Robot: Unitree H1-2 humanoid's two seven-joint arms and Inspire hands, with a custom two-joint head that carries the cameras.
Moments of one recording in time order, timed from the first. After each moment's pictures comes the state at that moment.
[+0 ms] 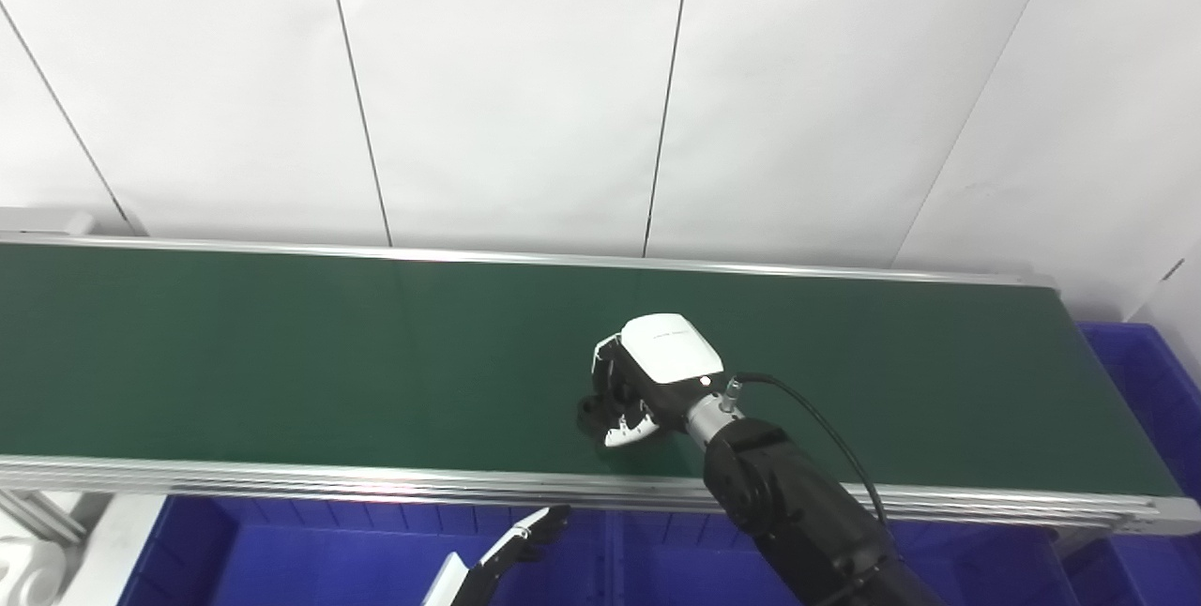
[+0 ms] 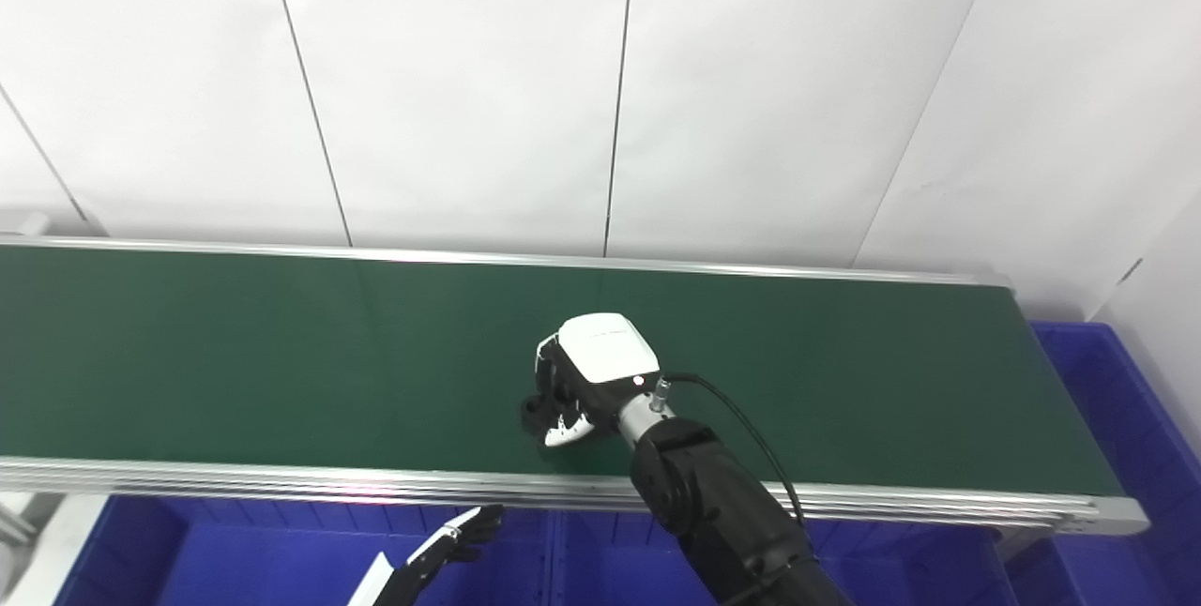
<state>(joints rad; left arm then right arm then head) 0.18 0.26 -0.63 0.23 0.25 -0.44 0.48 -0.66 -0.12 0.72 0.65 -0.84 0.00 -0.05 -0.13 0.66</state>
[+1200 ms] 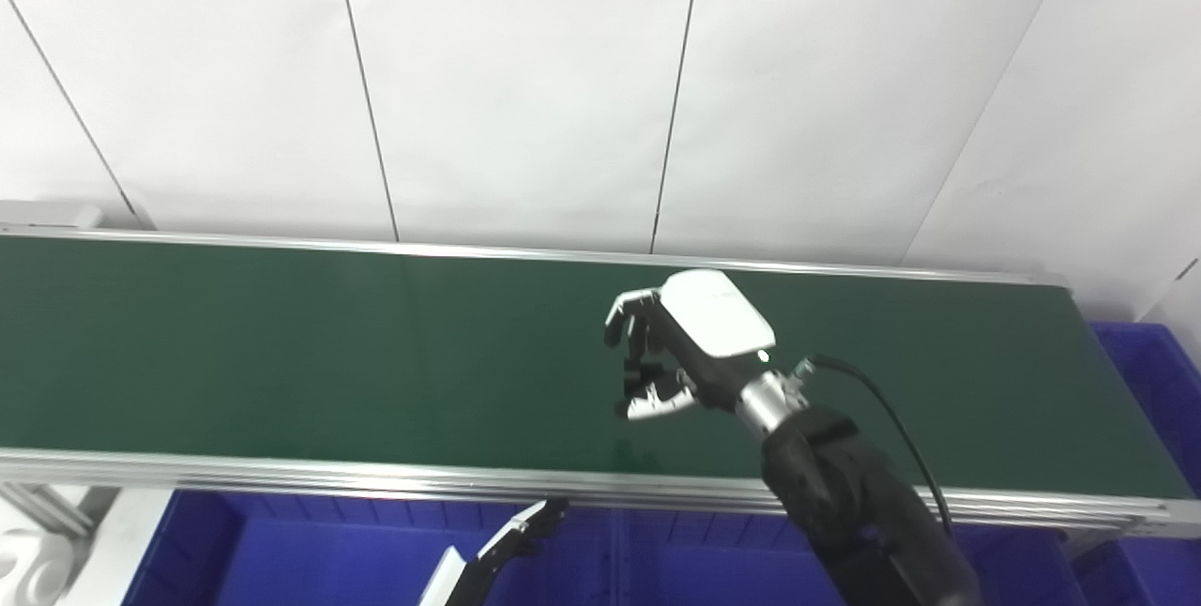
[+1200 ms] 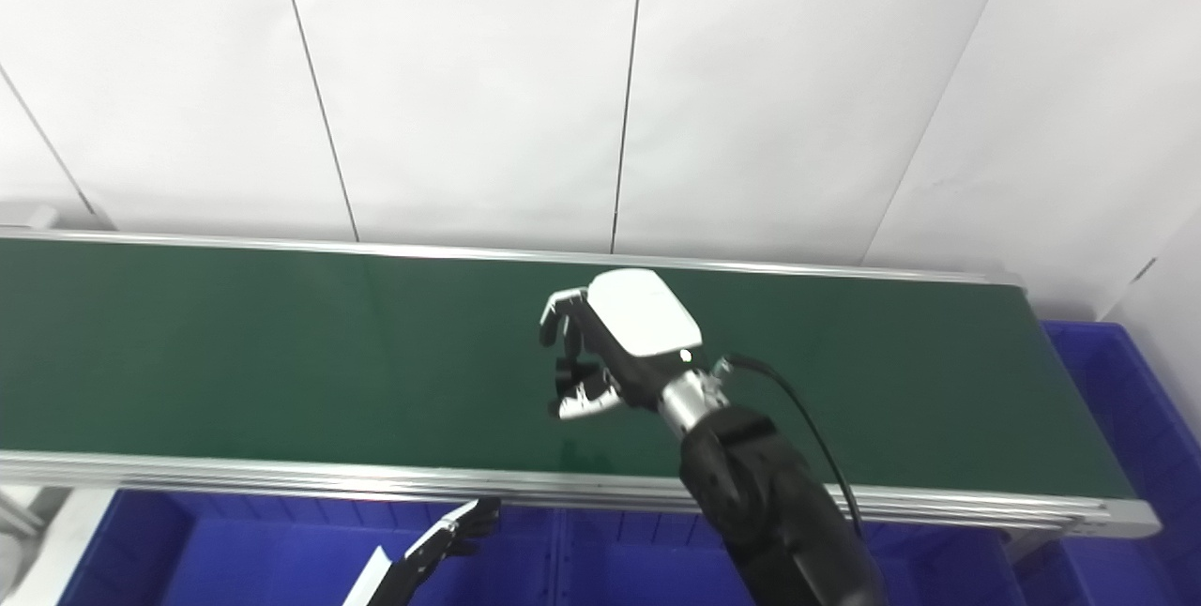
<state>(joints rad) 0.18 0.26 -0.62 0.22 0.23 -0.44 0.46 -0.47 -0.21 0.50 0.10 -0.81 0.01 0.17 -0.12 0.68</state>
